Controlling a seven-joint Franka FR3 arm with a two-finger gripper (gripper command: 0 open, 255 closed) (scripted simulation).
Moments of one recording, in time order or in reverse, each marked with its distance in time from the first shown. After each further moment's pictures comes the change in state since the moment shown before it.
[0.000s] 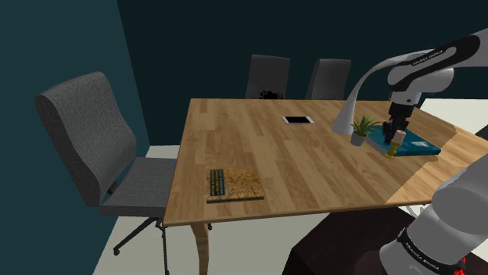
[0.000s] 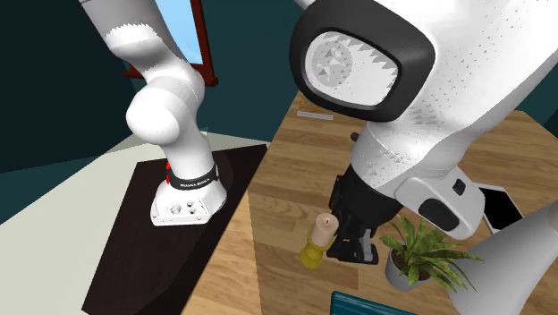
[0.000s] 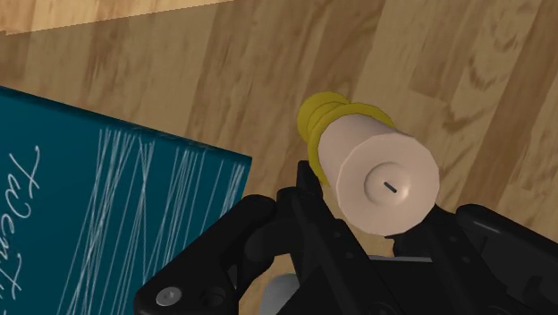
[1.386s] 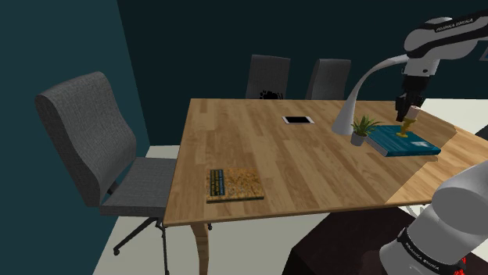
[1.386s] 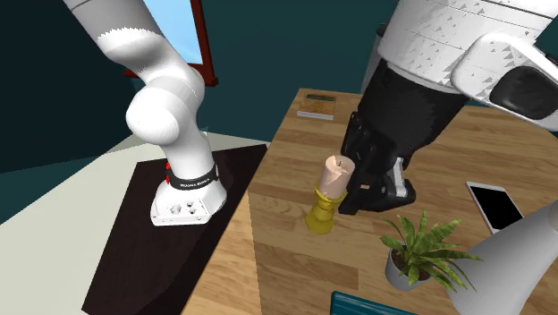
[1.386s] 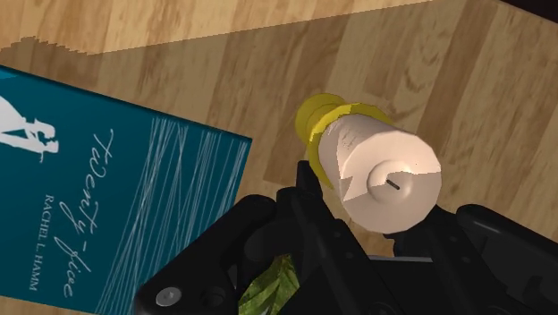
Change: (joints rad) arm -0.003 -0.118 0.061 0.192 -0.025 -0.300 0.028
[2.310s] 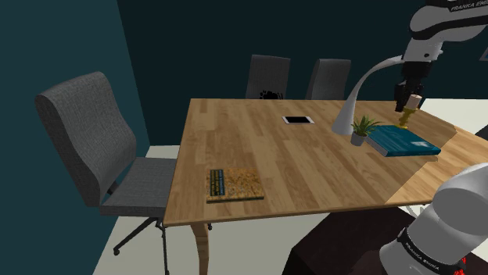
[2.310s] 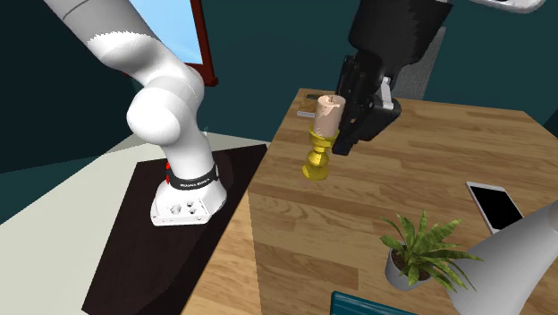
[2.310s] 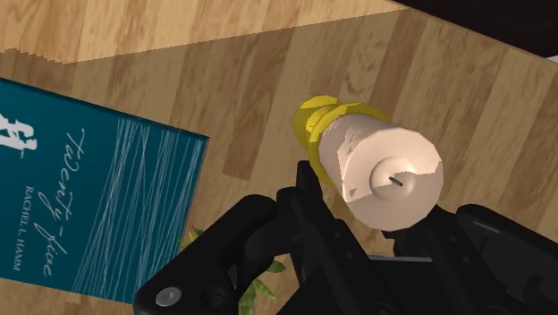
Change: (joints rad) arm 0.017 -0.126 0.116 0.016 0.008 -0.149 0.121
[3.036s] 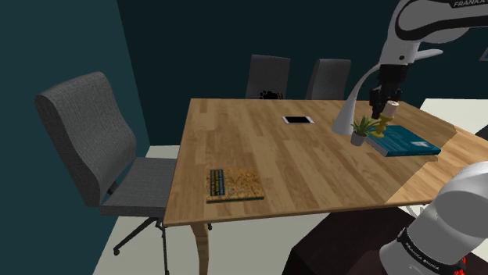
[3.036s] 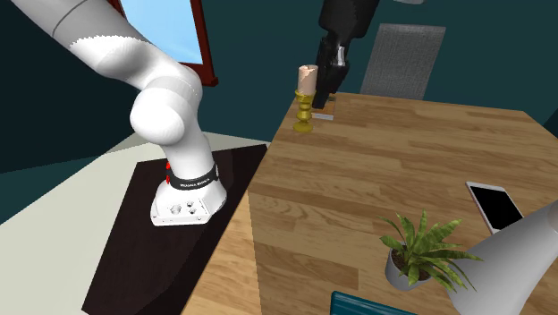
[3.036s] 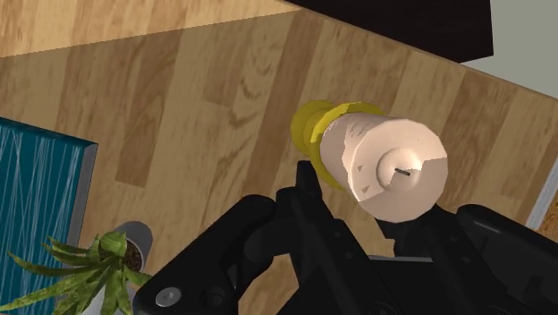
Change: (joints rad) arm 0.065 -0.169 0.229 -0.182 0.111 -0.010 0.282
